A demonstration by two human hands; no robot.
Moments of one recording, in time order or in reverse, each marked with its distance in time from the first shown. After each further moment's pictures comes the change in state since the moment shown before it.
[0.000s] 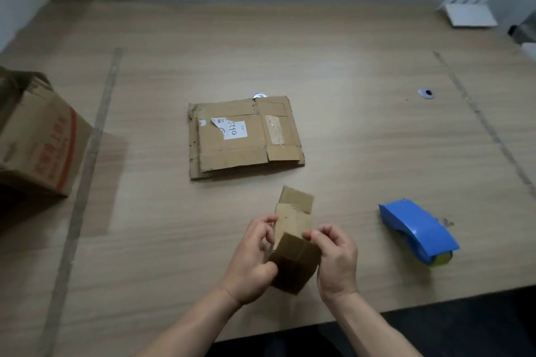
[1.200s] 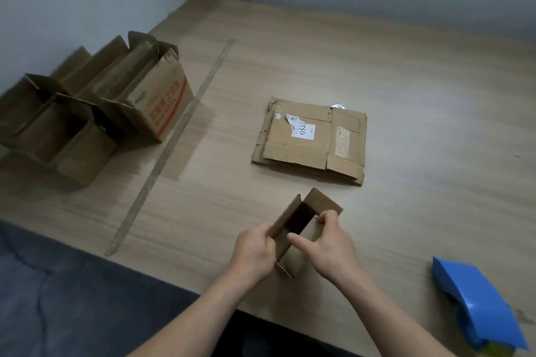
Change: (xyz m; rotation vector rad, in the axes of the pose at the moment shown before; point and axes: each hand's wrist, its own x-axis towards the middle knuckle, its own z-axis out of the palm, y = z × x) left_hand -0.027 0.025 -0.002 0.505 0.507 -0.424; right_hand 0.038 -0.009 0.034 -1.144 -0.552 -0.120
